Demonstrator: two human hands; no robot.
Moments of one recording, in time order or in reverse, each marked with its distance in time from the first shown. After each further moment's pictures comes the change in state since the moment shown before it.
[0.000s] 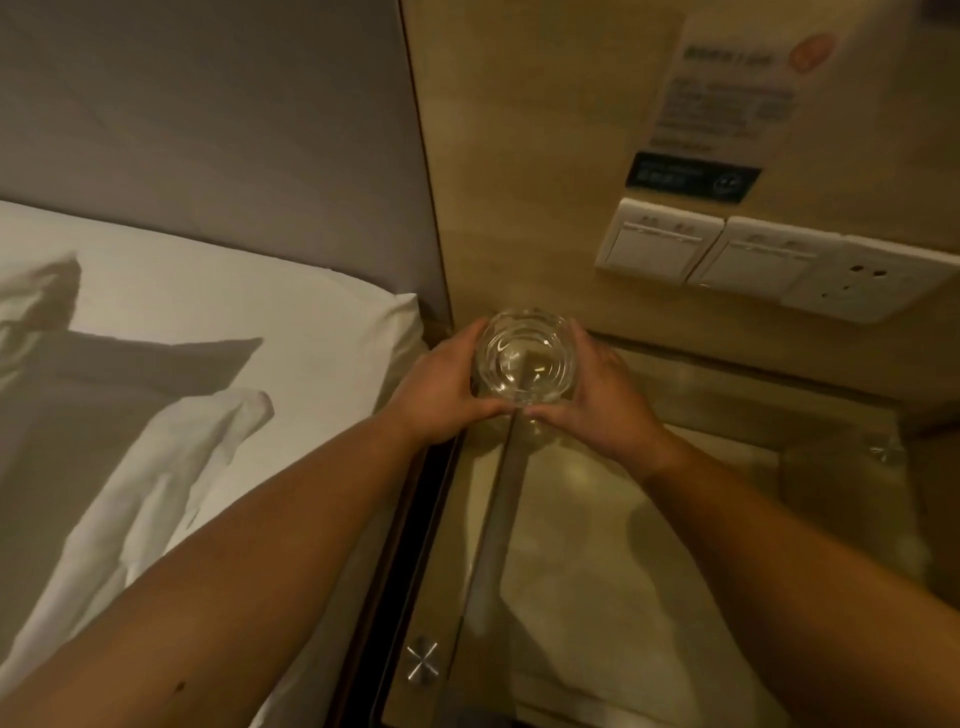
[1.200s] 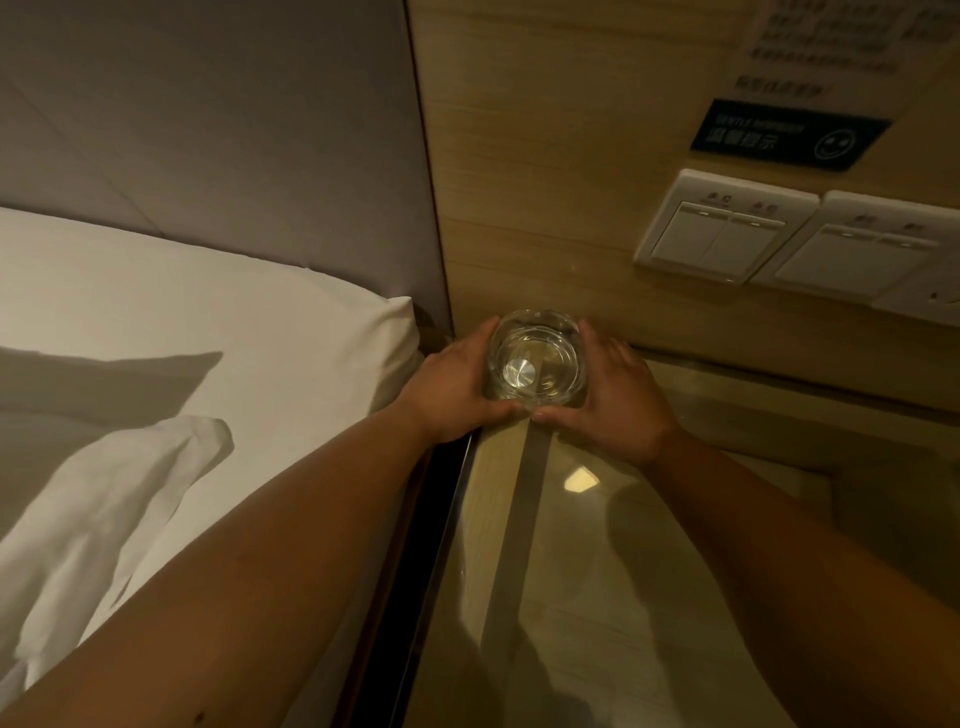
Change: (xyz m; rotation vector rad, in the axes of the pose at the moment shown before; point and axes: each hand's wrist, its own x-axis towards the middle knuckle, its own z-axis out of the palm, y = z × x) left_hand 0.052 -0.063 0.032 0.016 -0.103 -0.037; right_hand 0.051 0.047 0.042 -0.169 -0.012 -0.021
